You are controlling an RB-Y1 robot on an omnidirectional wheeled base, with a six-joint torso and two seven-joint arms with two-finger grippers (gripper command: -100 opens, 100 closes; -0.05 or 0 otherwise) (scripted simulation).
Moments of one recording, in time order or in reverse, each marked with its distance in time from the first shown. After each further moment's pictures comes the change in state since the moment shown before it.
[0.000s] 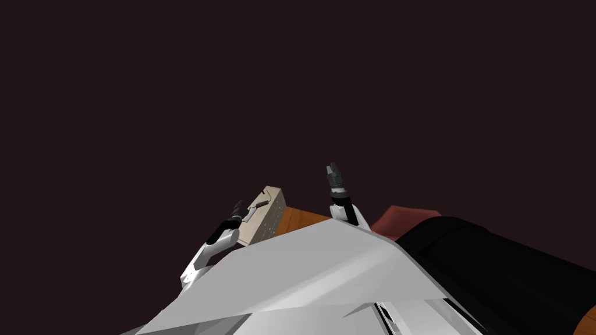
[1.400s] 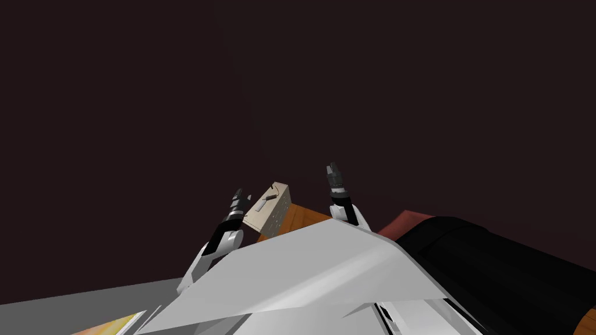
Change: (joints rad) left arm 0.131 -0.099 -0.032 -0.356 -0.107 -0.240 -0.144; right arm 0.000 0.000 0.000 0.000 0.000 0.000 0.000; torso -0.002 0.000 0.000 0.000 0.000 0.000
